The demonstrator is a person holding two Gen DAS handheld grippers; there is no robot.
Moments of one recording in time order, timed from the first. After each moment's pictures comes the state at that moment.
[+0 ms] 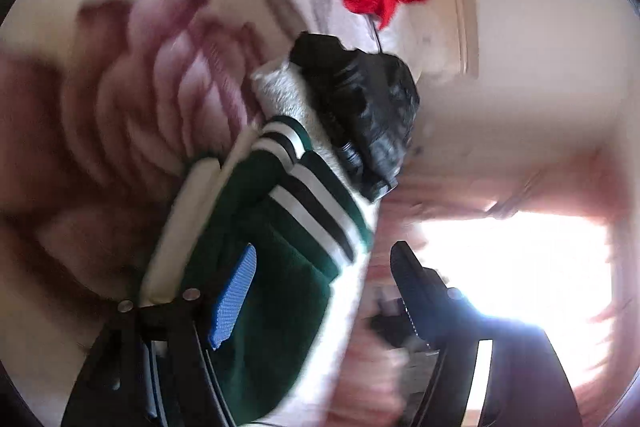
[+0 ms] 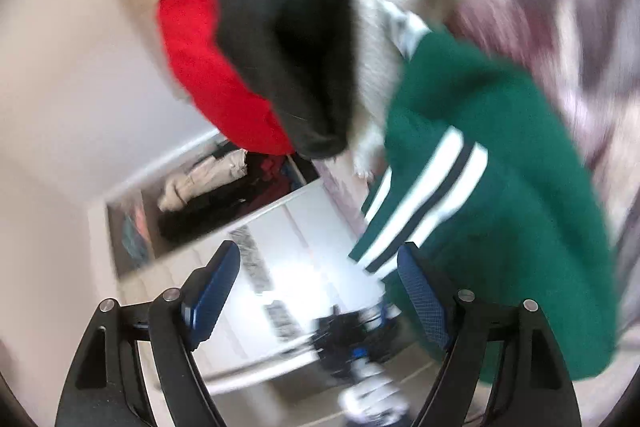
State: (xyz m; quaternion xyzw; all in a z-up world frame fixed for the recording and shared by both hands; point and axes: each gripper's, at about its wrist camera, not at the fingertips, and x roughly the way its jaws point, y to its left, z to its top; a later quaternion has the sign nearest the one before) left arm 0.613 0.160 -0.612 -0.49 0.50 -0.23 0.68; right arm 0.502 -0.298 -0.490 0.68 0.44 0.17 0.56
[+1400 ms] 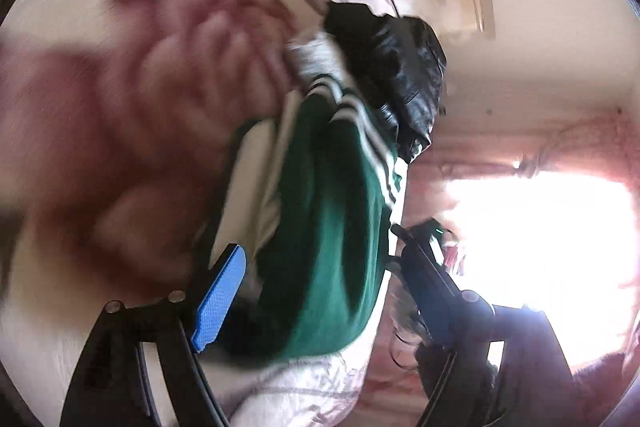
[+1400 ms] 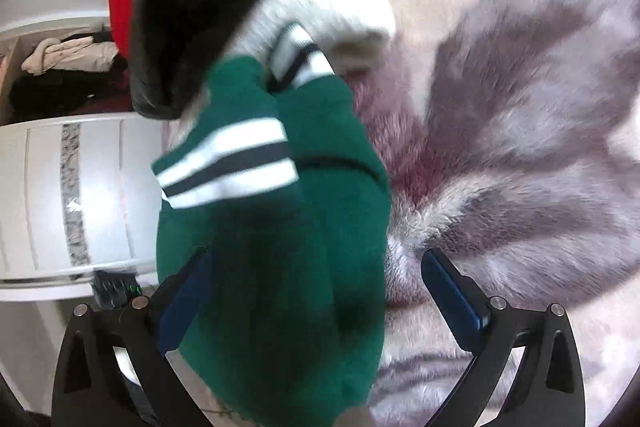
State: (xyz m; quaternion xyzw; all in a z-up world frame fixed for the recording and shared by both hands) left arm 0.546 0.200 -0.642 -0.47 0.55 -0.23 0.65; right arm 0.580 -0.327 -0.578 0.38 0.62 0.16 0.66
